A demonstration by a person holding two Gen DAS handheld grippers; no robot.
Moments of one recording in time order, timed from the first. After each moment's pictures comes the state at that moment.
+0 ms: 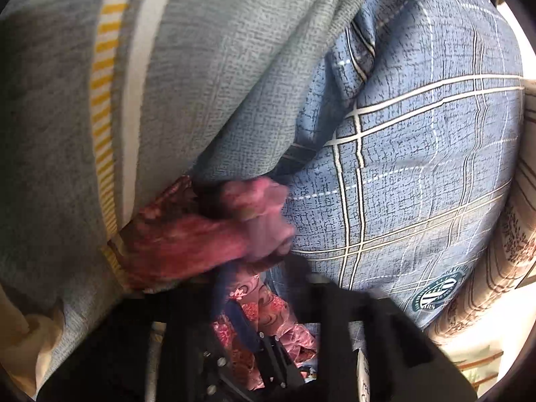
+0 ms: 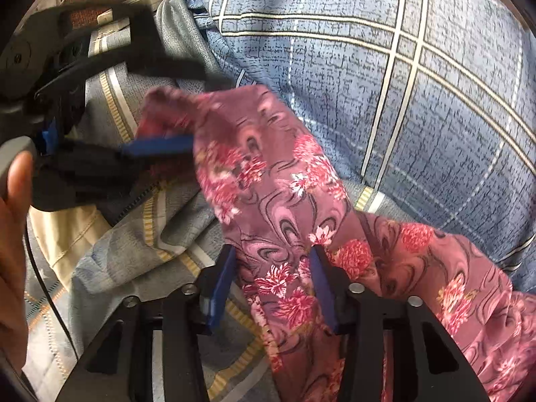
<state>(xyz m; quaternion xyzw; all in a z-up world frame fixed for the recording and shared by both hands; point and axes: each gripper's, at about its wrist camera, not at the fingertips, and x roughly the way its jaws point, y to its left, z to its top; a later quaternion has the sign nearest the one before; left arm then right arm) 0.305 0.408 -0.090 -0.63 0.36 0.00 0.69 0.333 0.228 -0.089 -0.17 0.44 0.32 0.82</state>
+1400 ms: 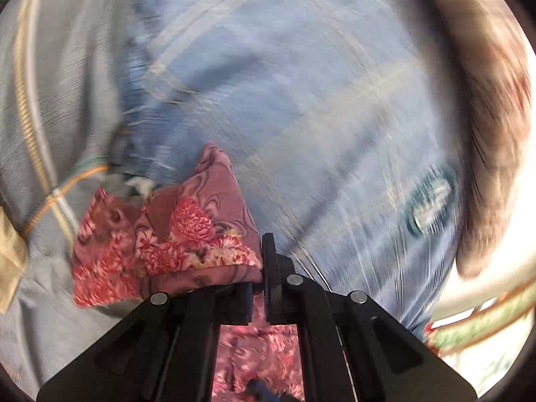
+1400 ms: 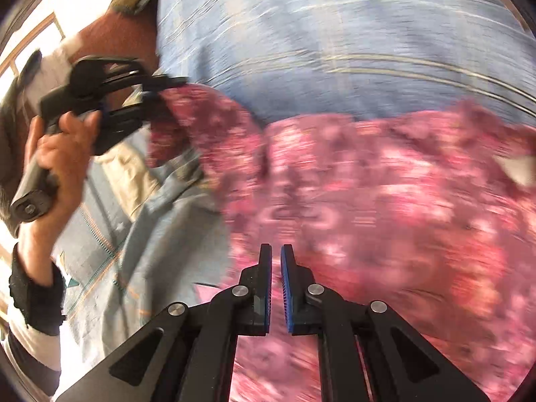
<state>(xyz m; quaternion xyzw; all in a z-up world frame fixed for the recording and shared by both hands) 0.282 0.296 0.032 -0.47 0.36 -0.03 0.80 0.191 -0.112 -0.043 0.04 0.43 0.32 0.84</state>
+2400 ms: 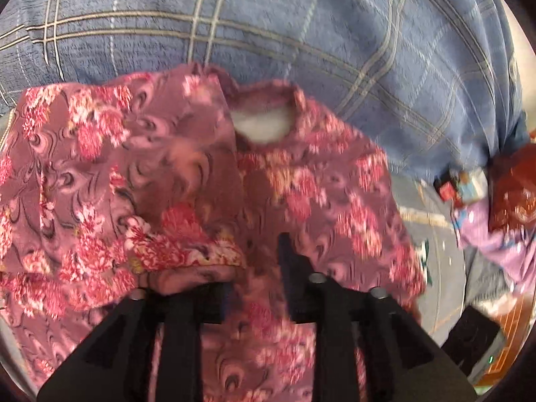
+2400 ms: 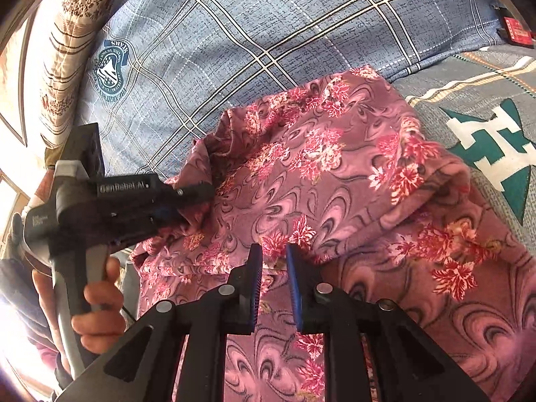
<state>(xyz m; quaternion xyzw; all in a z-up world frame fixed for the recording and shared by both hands) 0.309 -0.065 -0.026 -0.14 0.57 -0.09 0.80 0.169 -0.355 -0.065 0.28 0.42 0.17 0.85</state>
